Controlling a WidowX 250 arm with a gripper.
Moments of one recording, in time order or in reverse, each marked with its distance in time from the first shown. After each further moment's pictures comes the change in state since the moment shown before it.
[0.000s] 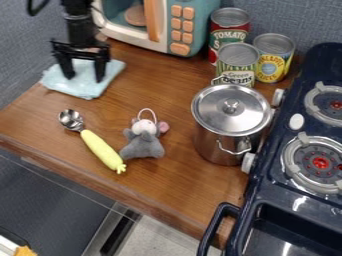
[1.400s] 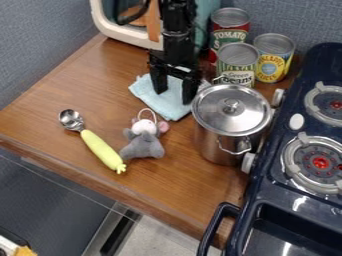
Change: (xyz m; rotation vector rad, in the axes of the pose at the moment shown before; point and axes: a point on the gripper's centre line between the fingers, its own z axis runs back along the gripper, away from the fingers) arm -0.030 -0.176 0.009 -0.079 -0.053 -0.490
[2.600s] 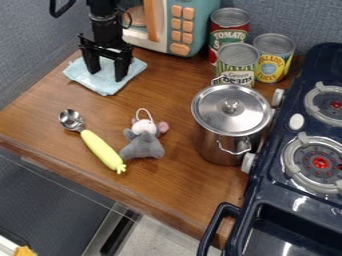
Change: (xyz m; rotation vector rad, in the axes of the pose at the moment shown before) arm -0.020 0.114 -0.003 0.079 -0.020 0.161
